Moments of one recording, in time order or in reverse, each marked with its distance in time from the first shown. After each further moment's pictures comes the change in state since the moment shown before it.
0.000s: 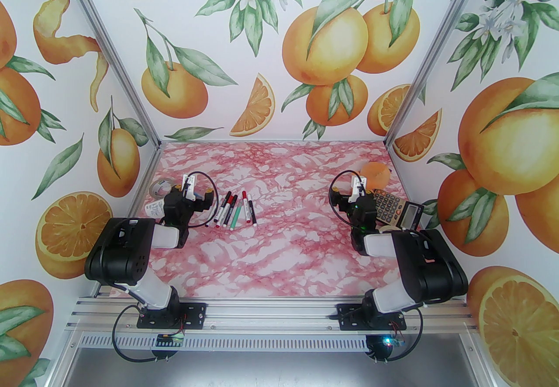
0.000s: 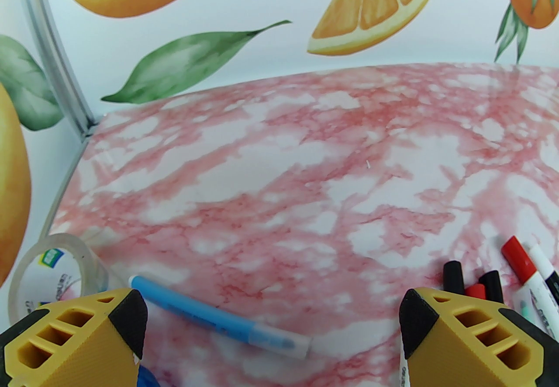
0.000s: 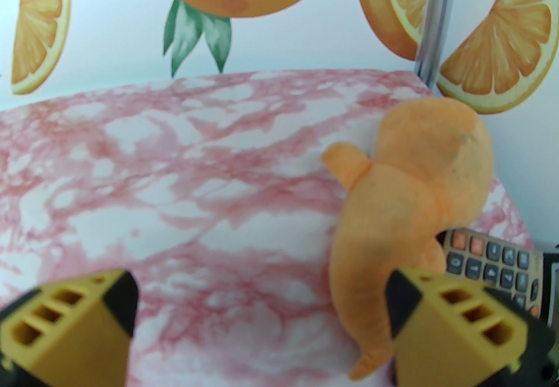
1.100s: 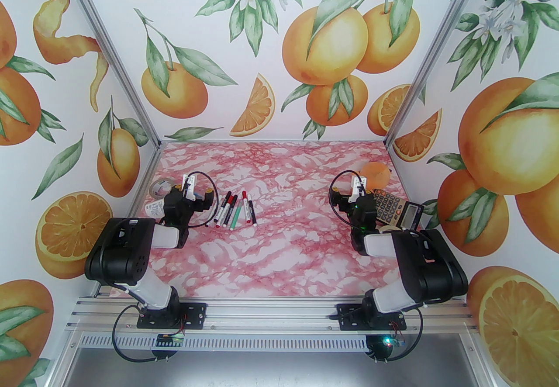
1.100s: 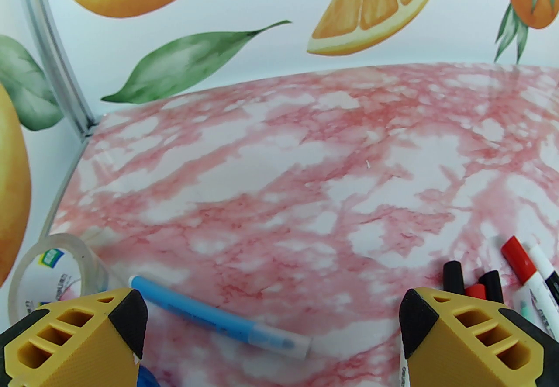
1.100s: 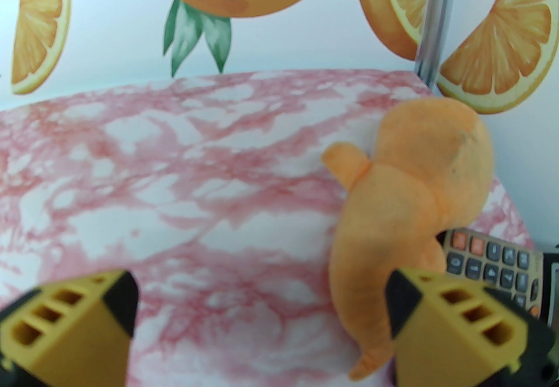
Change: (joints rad) left arm 0.000 0.000 0.000 0.000 0.000 0.000; right arm 0.000 0.000 0.000 0.000 0.000 0.000
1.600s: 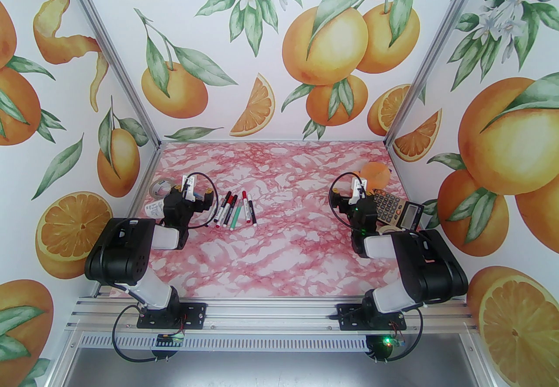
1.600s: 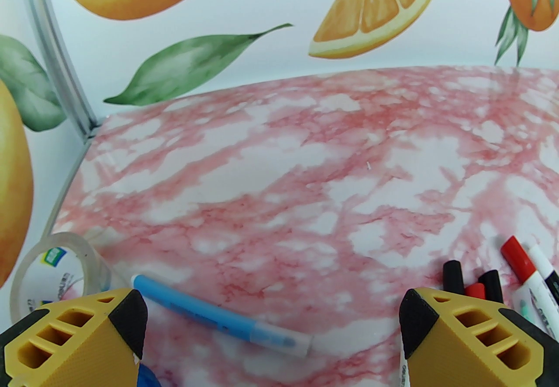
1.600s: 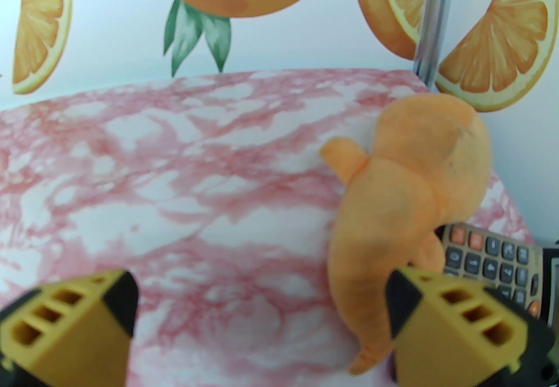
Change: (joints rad) left arm 0.000 0.000 -0.017 0.032 -0.003 -0.001; right arm 0.000 0.000 -0.032 0.043 0.000 0.001
